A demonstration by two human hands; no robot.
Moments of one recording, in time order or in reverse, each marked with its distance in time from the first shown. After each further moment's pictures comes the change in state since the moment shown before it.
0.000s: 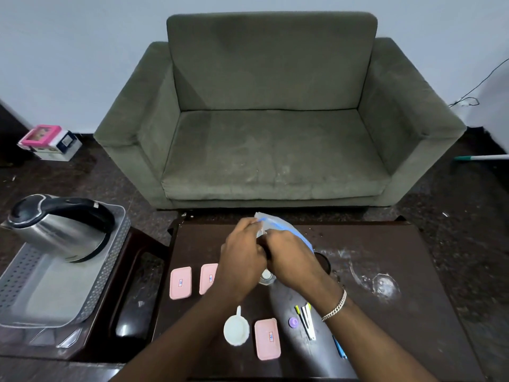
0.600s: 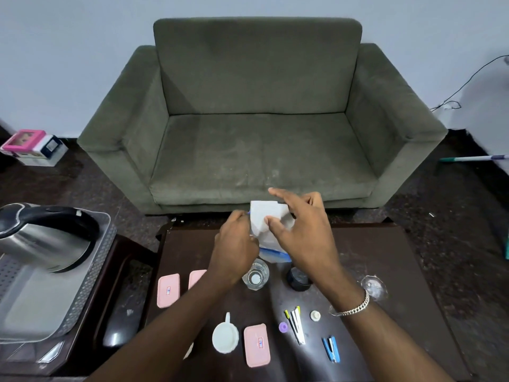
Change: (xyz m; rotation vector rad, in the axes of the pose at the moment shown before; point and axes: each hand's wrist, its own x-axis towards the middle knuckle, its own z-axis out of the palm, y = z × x) left_hand 0.032 0.010 0.008 0.044 0.004 0.004; right_hand -0.008 0.022 -0.055 0.386 0.464 0.131
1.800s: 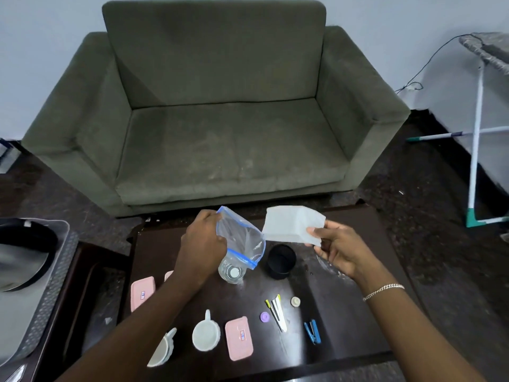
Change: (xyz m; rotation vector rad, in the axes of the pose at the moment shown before) left_hand 0.007 -0.014 0.016 0.040 -0.019 -0.008; right_hand -0.016 0.155 -0.046 0.953 -0.120 0.886
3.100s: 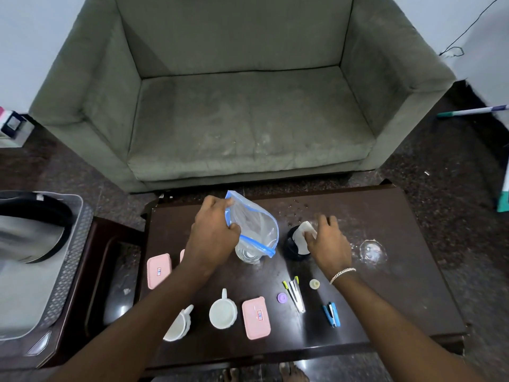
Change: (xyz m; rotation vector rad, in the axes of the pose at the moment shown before) left_hand -0.004 -0.029 0.005 -0.102 -0.048 -0.075; right_hand 0.069 0.111 0.029 -1.368 0.444 -0.461
